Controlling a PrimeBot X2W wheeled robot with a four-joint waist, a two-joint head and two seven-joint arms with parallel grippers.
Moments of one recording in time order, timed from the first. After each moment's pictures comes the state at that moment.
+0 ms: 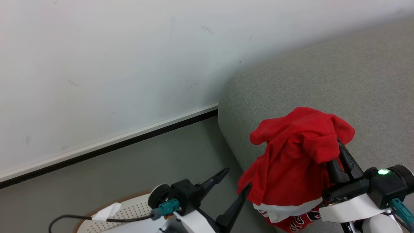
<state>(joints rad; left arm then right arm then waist) -0.33 0.21 -0.74 0.07 -0.45 -0.03 -0.08 -0.22 -0.13 0.18 0.10 0.18 0.13 -0.26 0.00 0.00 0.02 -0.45</state>
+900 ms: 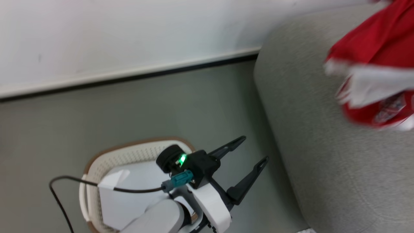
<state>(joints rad) -0.51 0.22 -0.79 0.06 -0.40 -0.07 -0.04 -0.83 -0.21 -0.21 0.33 0.21 0.13 -0.20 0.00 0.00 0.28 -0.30</state>
